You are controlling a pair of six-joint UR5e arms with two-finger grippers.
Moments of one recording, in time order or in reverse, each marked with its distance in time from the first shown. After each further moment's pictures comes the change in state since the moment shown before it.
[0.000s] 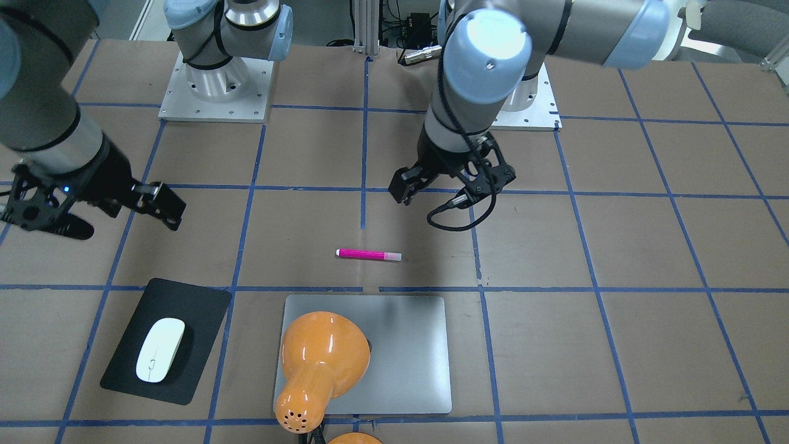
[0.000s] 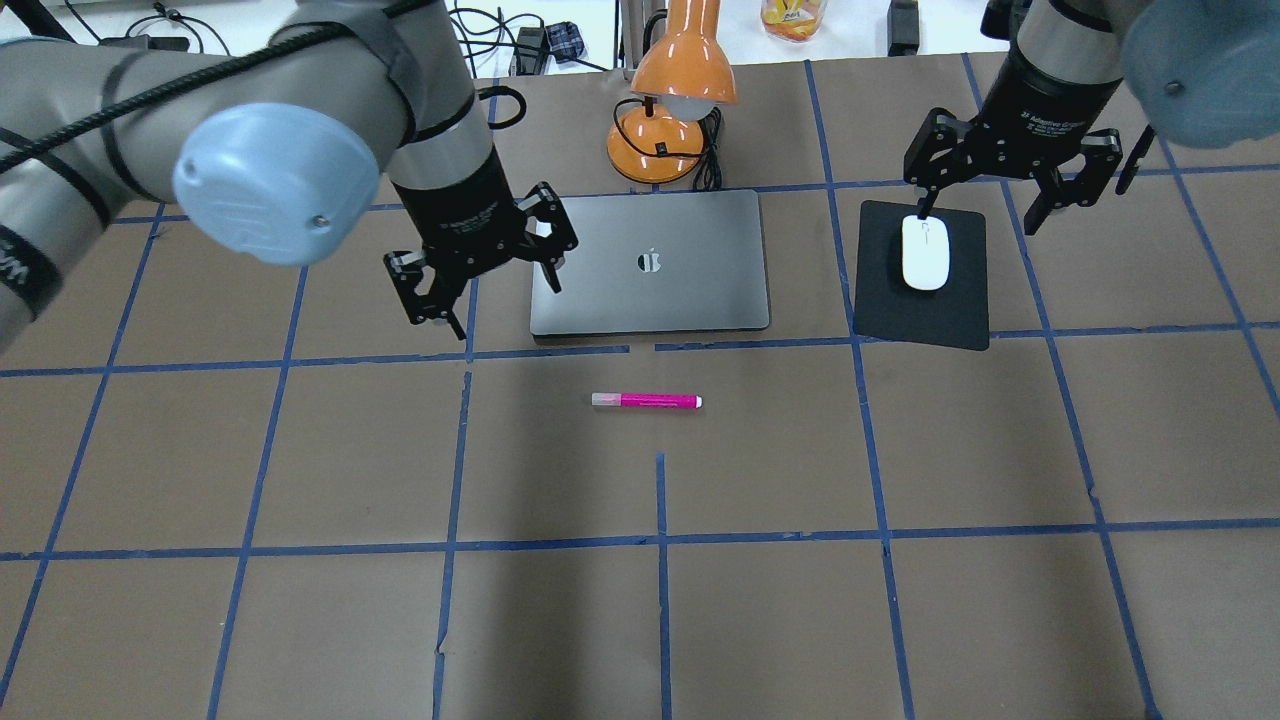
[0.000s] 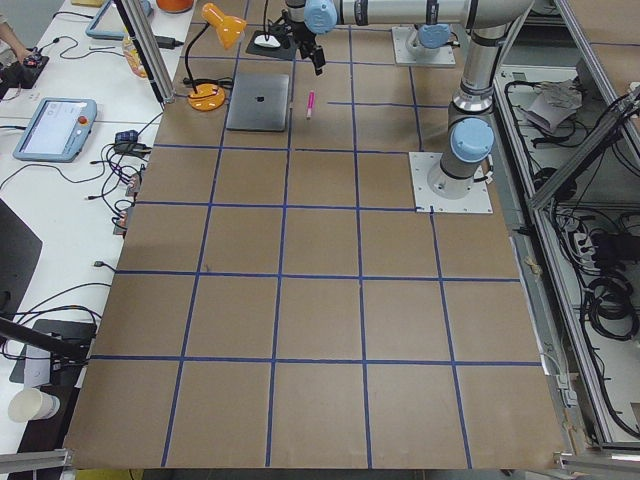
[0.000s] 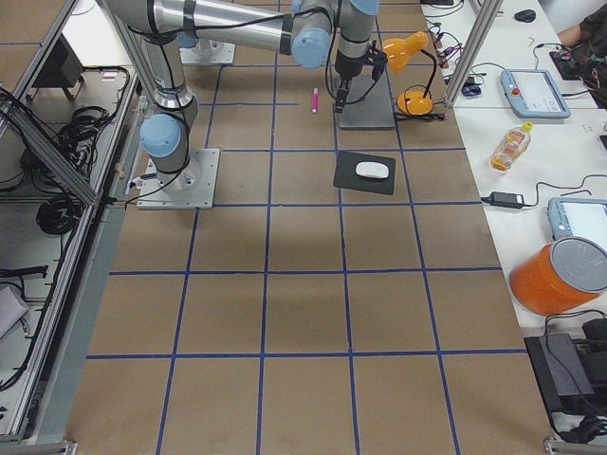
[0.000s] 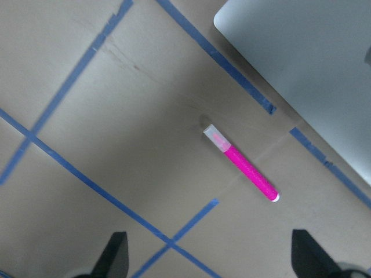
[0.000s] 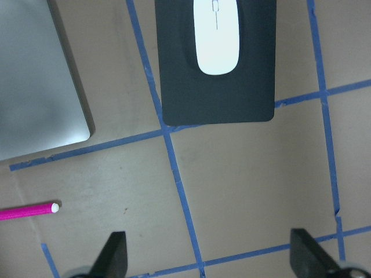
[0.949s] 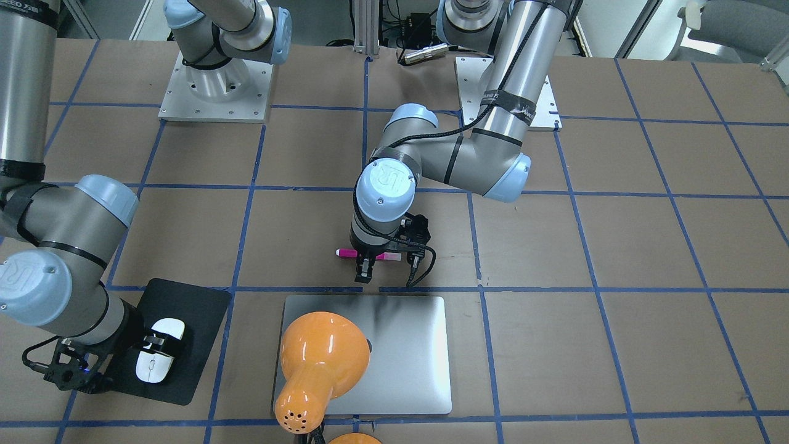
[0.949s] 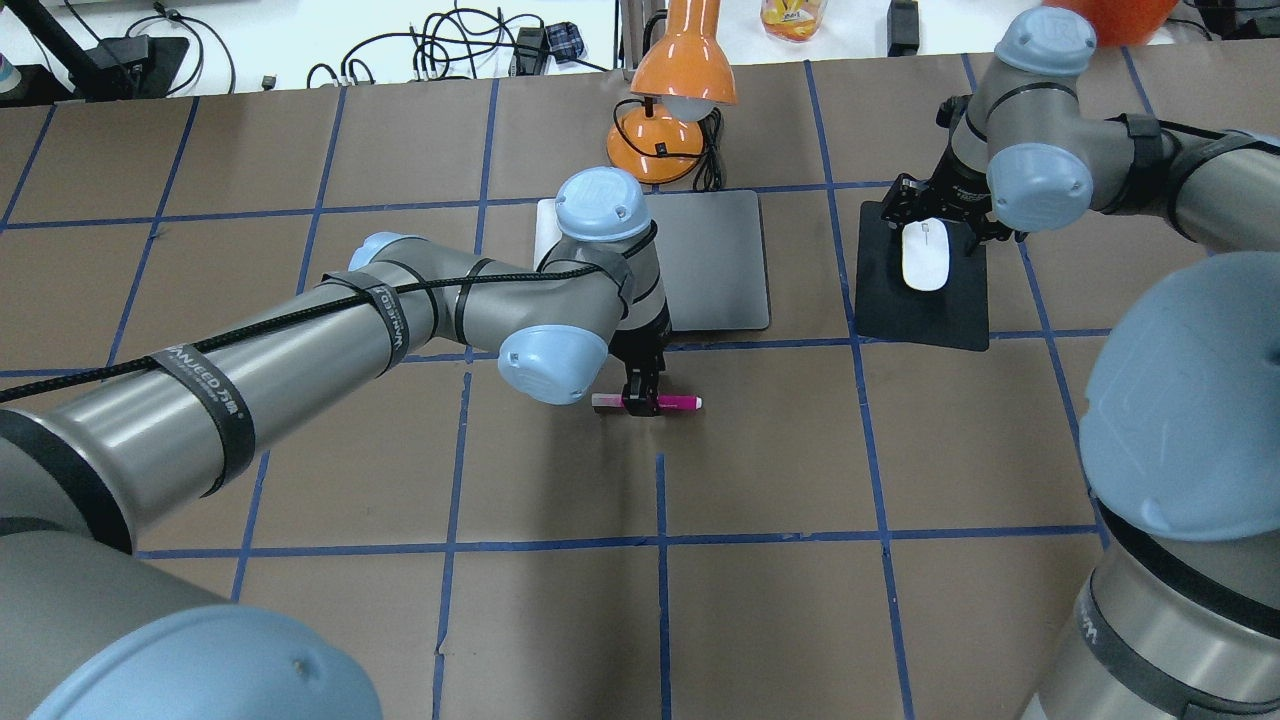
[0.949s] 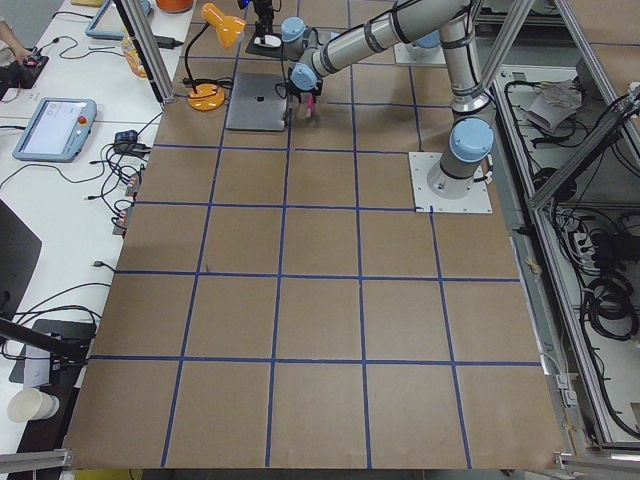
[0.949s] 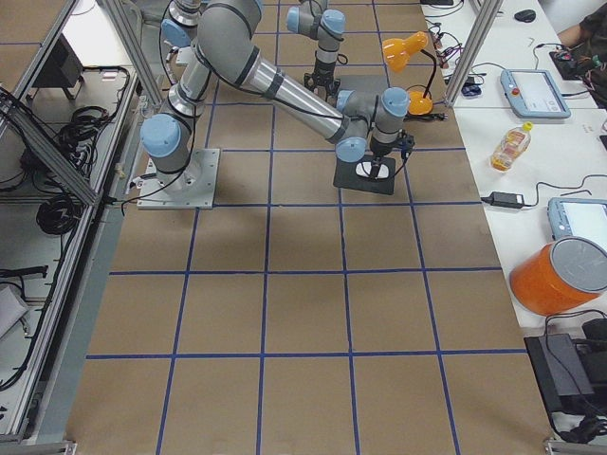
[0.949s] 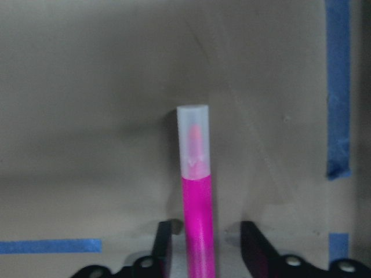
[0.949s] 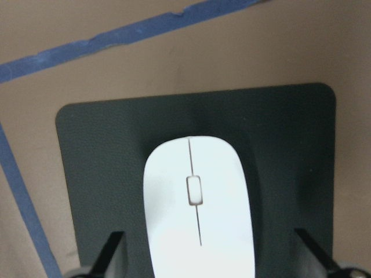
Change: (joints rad) left arm -0.203 -0.392 -0.148 0.599 -0.058 -1.231; right arm -0.097 0.483 -0.004 -0.533 0.013 -0.052
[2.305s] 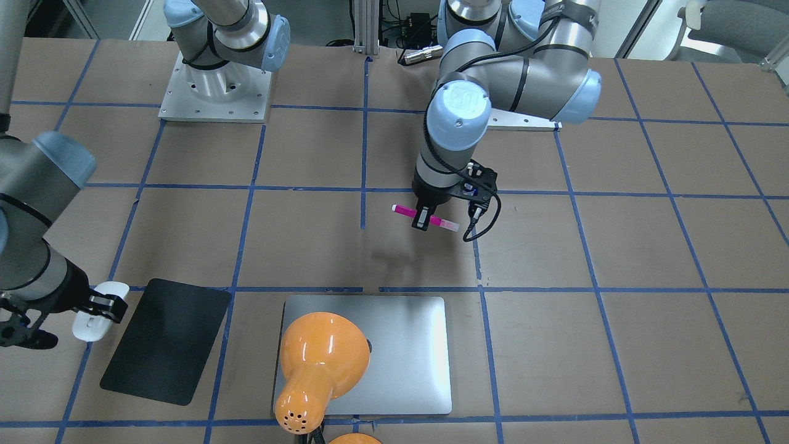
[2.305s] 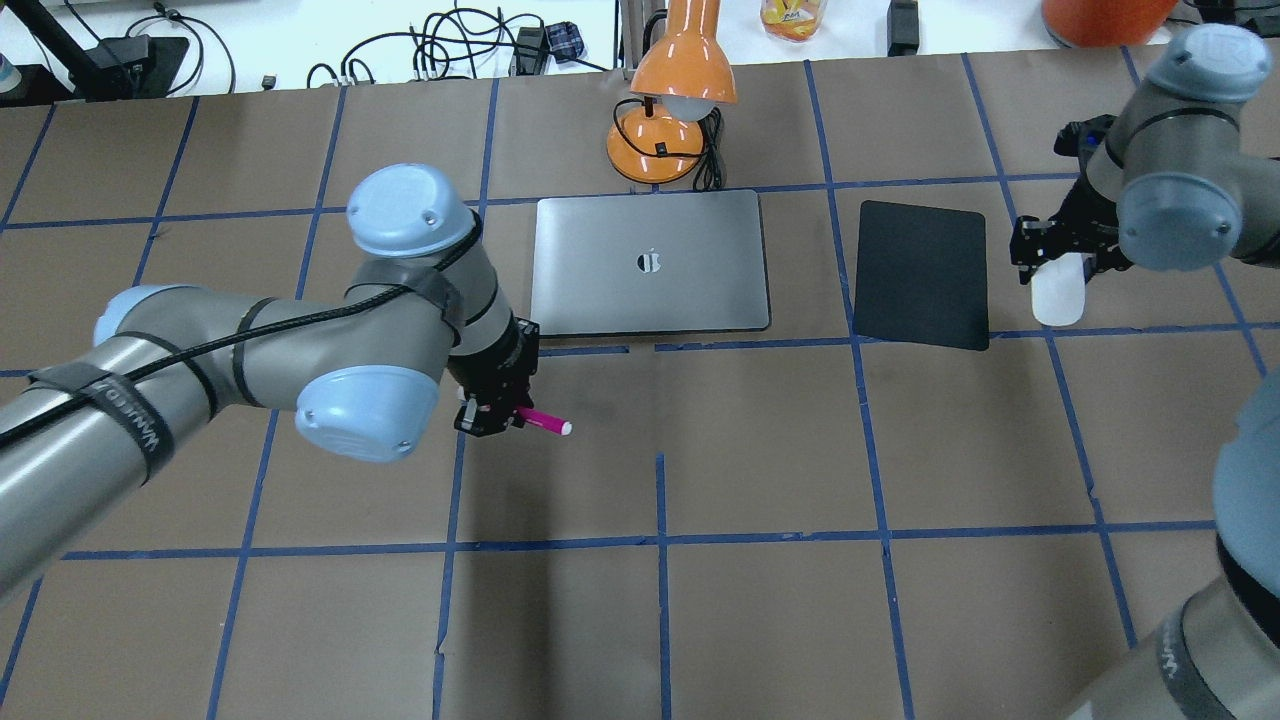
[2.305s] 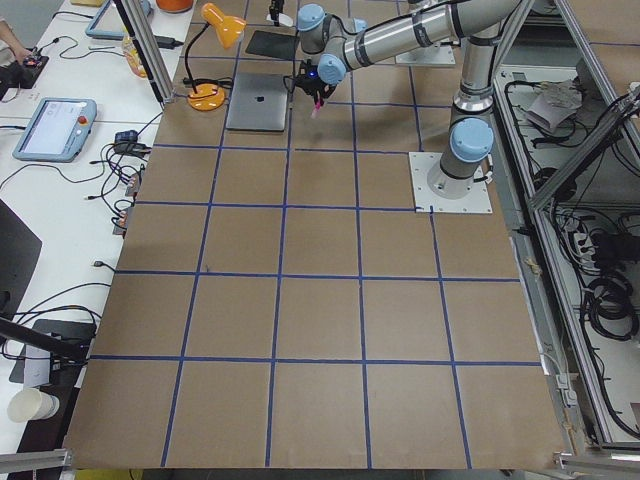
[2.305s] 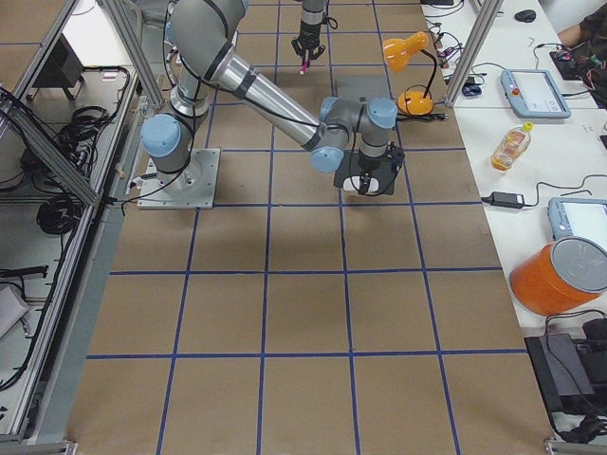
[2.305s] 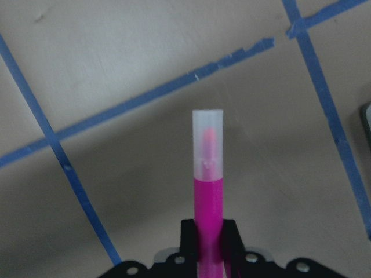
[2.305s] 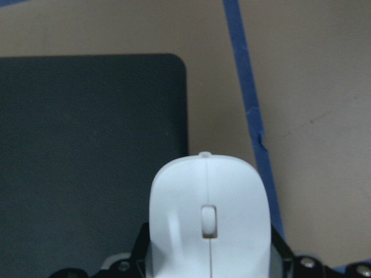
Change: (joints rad) left arm 0.071 0.243 -0.163 -0.102 0.079 0.177; right arm -0.089 -0.072 0.098 -0.048 -0.049 -0.132
